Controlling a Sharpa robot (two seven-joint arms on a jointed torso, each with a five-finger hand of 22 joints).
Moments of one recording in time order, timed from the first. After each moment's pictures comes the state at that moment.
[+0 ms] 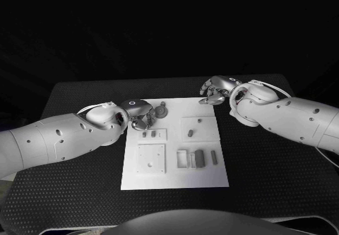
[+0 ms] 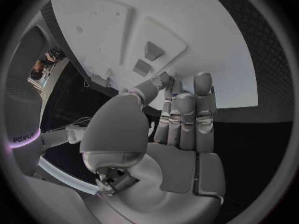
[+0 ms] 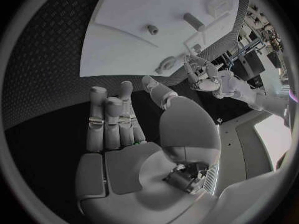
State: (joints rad) left arm 1.24 -0.69 -0.22 1.30 -1.61 -0.28 0.02; left_hand 1.21 -0.10 0.63 -0.24 0.10 1.03 0.12 0.30 0.49 1.29 0.05 0.07 0.26 1.27 -0.05 1.23 0.65 0.03 1.35 -0.15 0.39 1.31; right arm 1.23 -0.68 -0.03 1.27 -1.46 -0.28 -0.20; right_hand 1.05 -0.17 0.58 -0.17 0.05 0.85 0.15 0.24 0.49 1.20 0.04 0.44 1.06 1.19 -0.07 1.29 0.76 0.22 1.15 -0.02 0.87 1.31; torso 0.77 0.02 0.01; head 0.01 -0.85
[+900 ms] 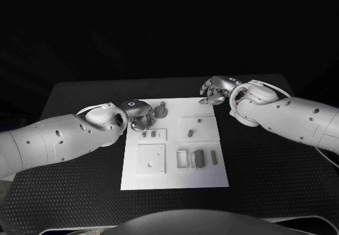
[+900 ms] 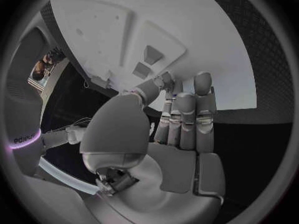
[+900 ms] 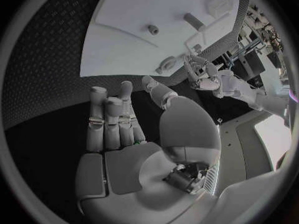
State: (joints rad) left arm 1.24 -0.70 -0.22 1.30 -1.61 -0.29 0.03; left_hand 1.22 -0.14 0.62 -0.25 0.10 0.97 0.14 0.27 0.48 1.23 0.07 0.07 0.26 1.26 -0.05 1.23 0.64 0.03 1.34 -0.14 0.37 1.31; right arm 1.23 -0.68 -0.03 1.27 -1.46 -0.28 -0.20; right_hand 1.05 -0.17 0.58 -0.17 0.05 0.84 0.15 0.24 0.49 1.20 0.04 0.44 1.06 1.19 -0.07 1.29 0.76 0.22 1.14 -0.02 0.87 1.31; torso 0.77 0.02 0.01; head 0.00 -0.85
